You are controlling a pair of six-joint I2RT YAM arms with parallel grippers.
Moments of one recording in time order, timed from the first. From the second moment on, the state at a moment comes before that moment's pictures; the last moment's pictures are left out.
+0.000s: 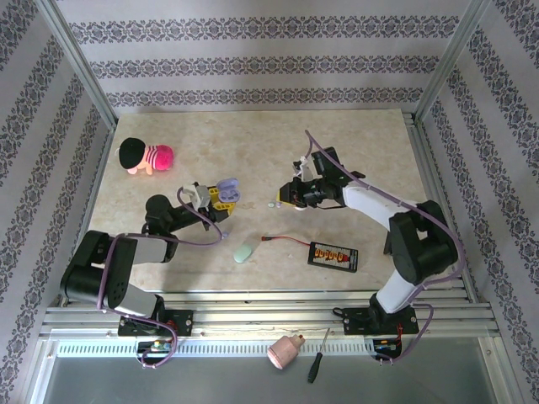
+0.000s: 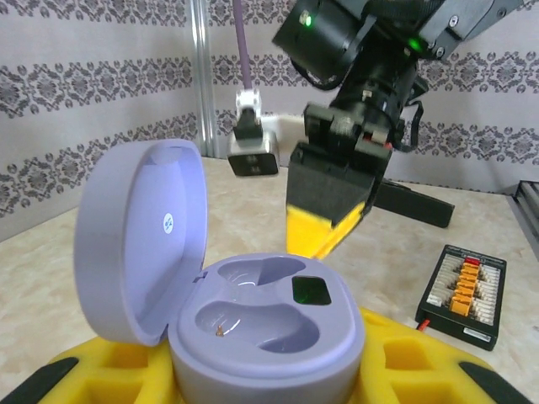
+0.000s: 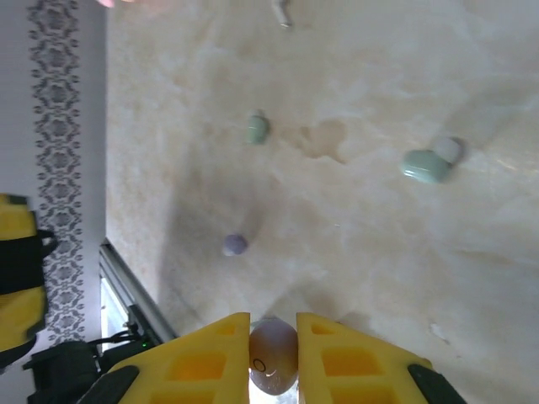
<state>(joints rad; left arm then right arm) -0.16 1.48 0.35 1.20 1.01 -0.01 0.39 1.64 1.06 -0.30 -0.73 0.60</state>
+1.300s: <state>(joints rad) -0.21 1.58 0.39 1.28 1.09 -0.08 0.57 1.64 1.21 -0.17 -0.89 0.51</state>
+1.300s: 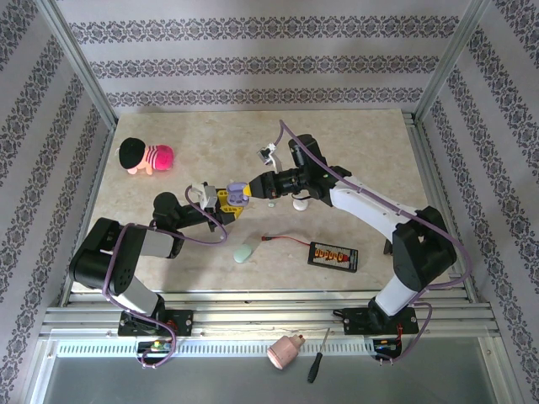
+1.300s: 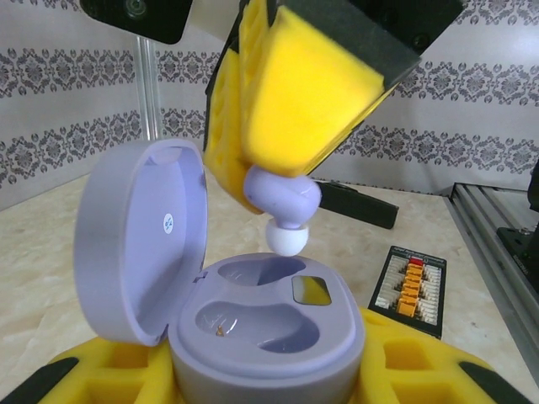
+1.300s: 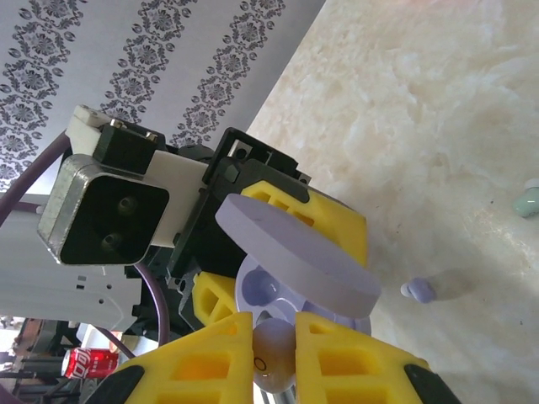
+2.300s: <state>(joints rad) -0.21 1.58 0.39 1.28 1.09 -0.09 0.59 1.66 1.21 -0.19 -0.87 0.46</state>
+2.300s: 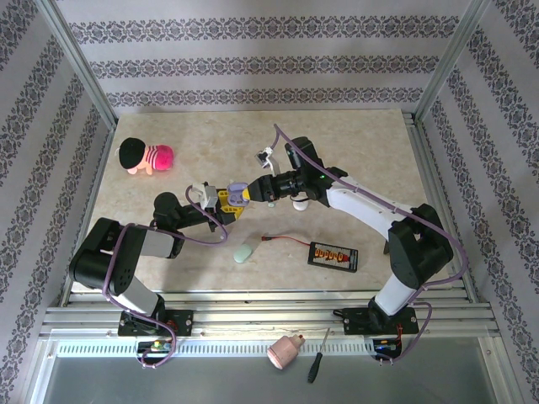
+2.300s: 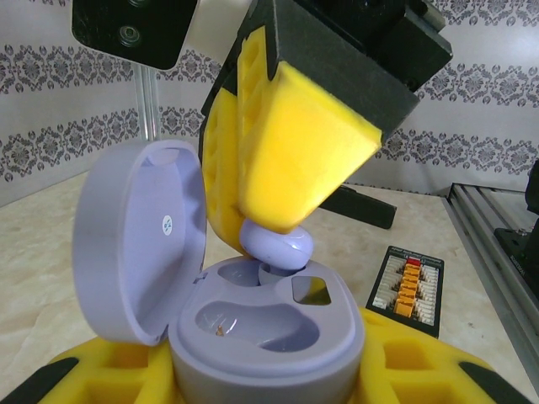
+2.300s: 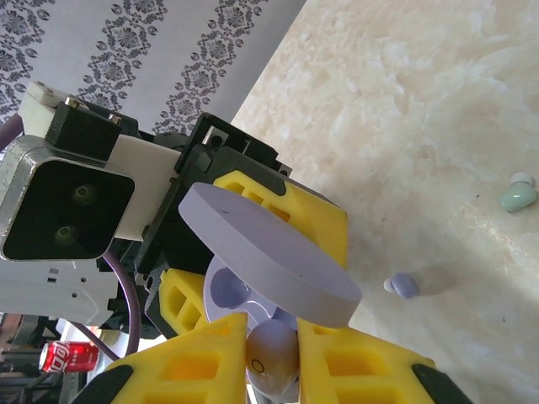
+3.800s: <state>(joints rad) 0.09 1.52 0.37 1.28 0.97 -0.08 0.64 1.94 1.16 -0.08 -0.76 0.61</state>
